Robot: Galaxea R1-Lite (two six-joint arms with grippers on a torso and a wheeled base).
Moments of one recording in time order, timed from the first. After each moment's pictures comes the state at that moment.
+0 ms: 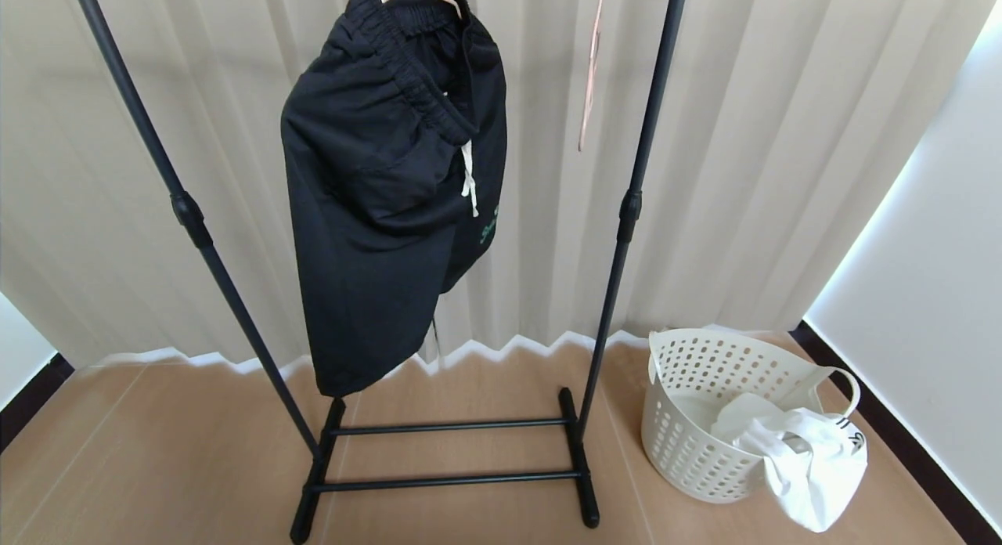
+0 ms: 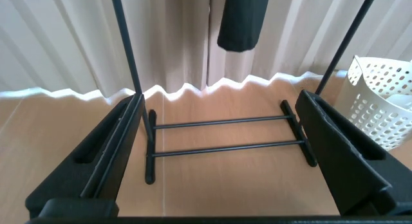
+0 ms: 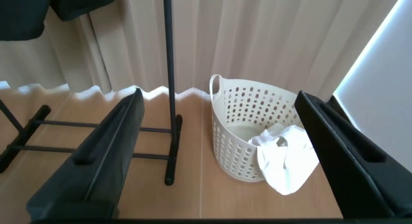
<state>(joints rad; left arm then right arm) 0.00 0.00 -0.02 0.06 -0.06 0.01 0.01 0.00 0.00 -0.01 0.05 -0.02</state>
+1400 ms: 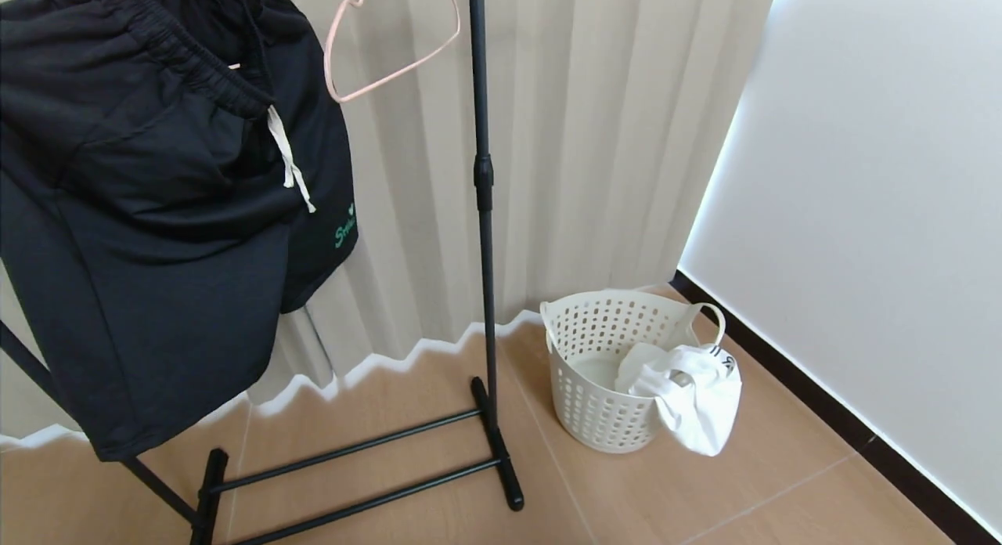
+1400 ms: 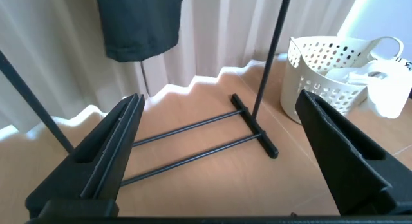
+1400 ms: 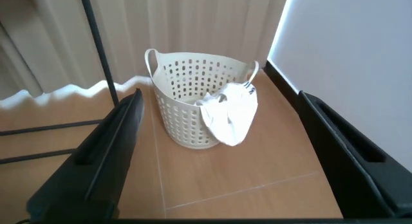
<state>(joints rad) 0.00 0.00 -0.02 0.05 -0.06 0.01 0.01 0.00 0.00 -0.01 0.05 -0.02</state>
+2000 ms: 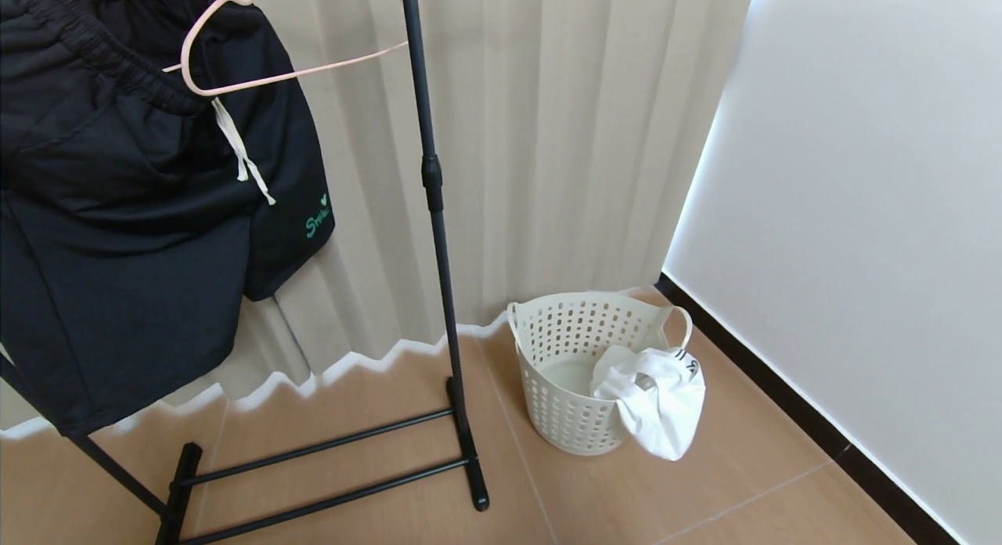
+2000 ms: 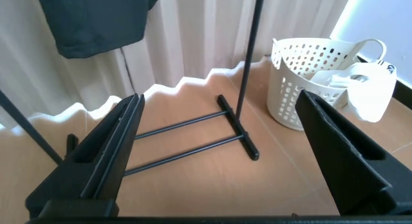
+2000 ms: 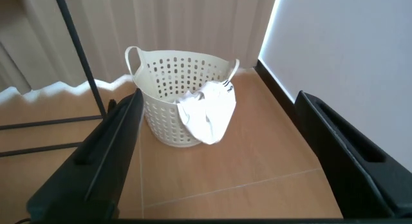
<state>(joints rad) 0.00 0.00 -0.02 0.05 -0.06 0.01 0.01 0.00 0.00 -0.01 0.05 -0.02</state>
